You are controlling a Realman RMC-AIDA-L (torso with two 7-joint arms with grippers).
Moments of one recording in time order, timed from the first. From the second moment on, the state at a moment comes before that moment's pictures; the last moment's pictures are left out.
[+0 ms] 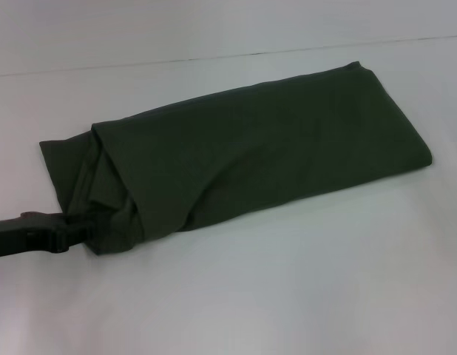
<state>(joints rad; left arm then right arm) -0.51 -2.15 0.47 0.82 2.35 1.57 -1.80 0.35 1.93 -0.18 -0.61 -1.95 -1.44 1.89</state>
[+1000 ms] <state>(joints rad) -0.51 -2.16 0.56 0.77 2.36 1.48 -1.79 0.35 1.93 -0.18 -0.61 -1.95 -1.44 1.89</state>
